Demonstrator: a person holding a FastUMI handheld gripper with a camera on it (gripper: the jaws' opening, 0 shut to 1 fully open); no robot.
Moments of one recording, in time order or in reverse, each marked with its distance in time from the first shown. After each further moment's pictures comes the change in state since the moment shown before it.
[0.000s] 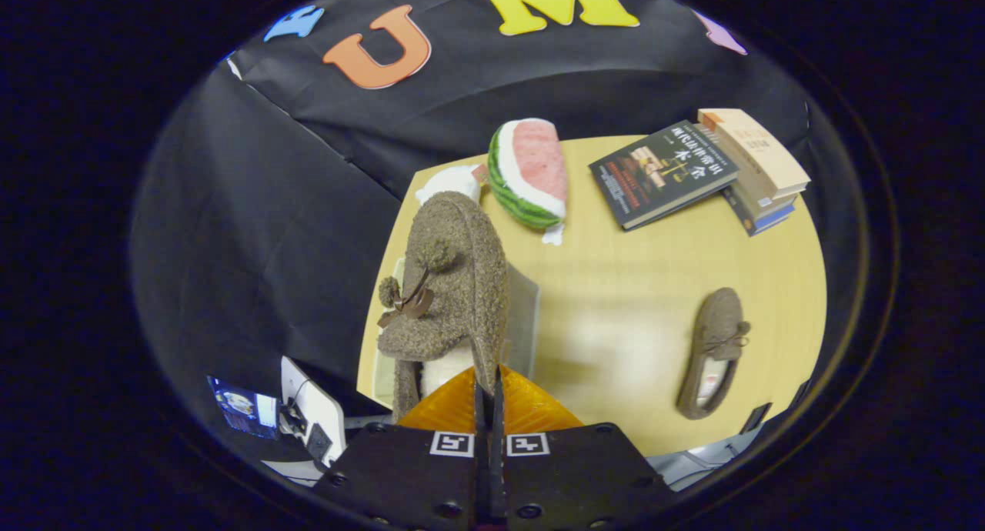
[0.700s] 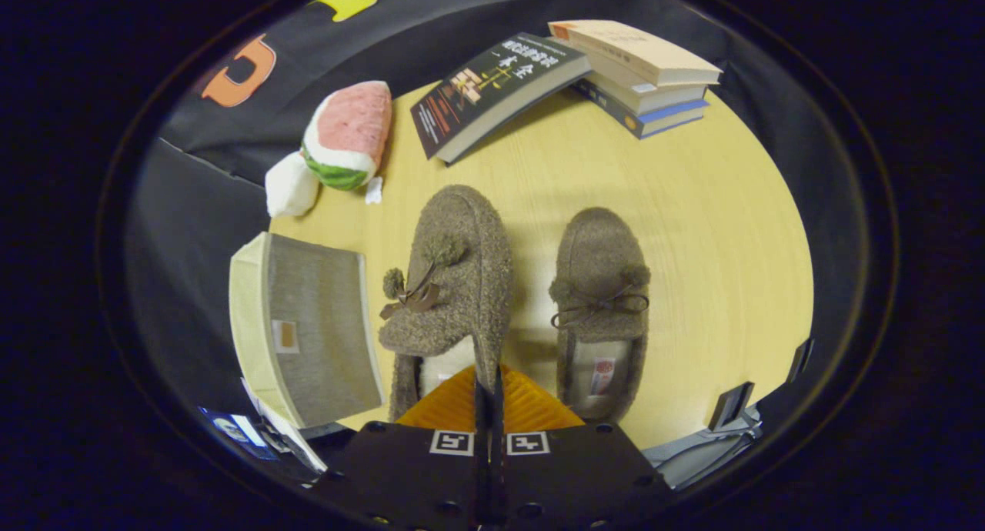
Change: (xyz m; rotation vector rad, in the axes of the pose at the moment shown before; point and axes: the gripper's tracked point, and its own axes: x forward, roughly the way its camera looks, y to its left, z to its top) arm 0.019 -0.241 -0.035 0.219 0.082 -0.205
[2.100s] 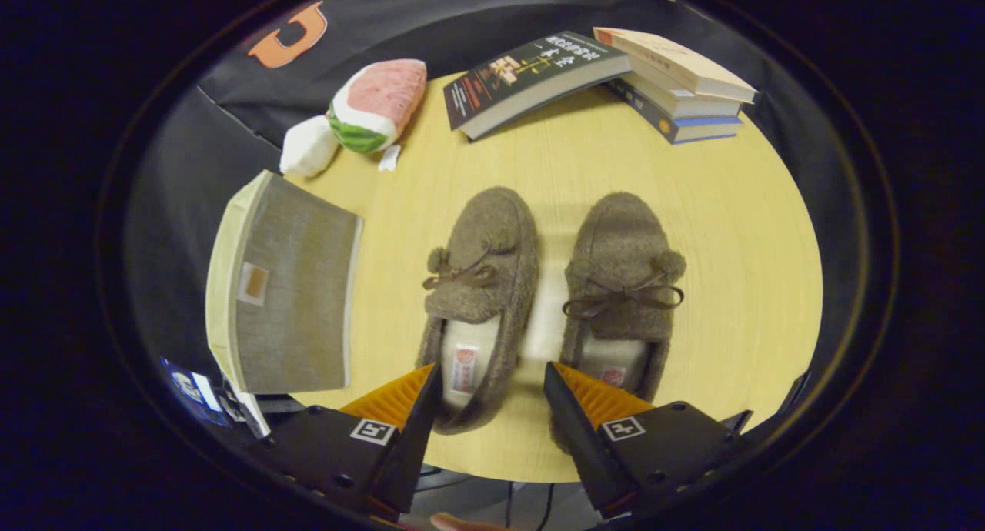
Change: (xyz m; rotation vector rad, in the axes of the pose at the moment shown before) arm 0.067 -0.025 -0.032 -0.179 -0.005 -0.032
